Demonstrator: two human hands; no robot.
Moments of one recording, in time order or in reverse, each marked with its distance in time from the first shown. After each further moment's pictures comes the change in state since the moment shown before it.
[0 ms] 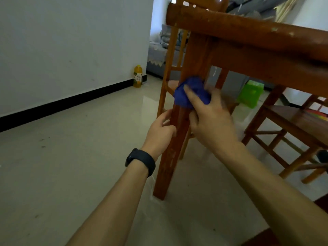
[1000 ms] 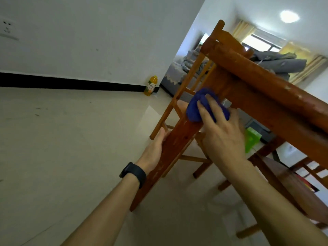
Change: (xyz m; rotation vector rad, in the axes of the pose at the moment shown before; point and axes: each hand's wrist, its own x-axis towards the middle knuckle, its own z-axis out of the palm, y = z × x) left_hand -0.006 -0.032 0.014 -0.174 0.082 -0.044; right_hand 0.024 0.018 -0.033 -0.402 0.051 -0.329
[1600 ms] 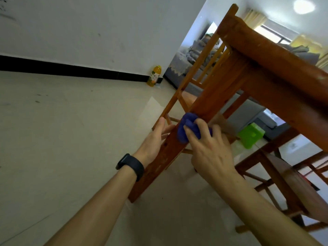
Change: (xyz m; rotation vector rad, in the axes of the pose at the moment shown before) left_hand 0.011 -0.010 -0.013 -0.059 0.003 -0.039; right_hand -0.034 -0.036 0.035 -0.057 -0.224 -0.140
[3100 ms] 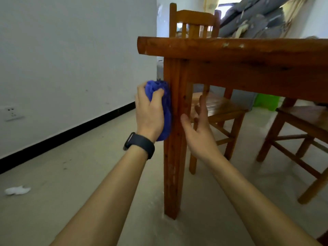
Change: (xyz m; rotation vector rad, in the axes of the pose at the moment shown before) left_hand 0.027 0.110 0.053 0.360 0.319 0.615; right_hand 0.014 0.010 -0.001 1.768 0.274 0.603
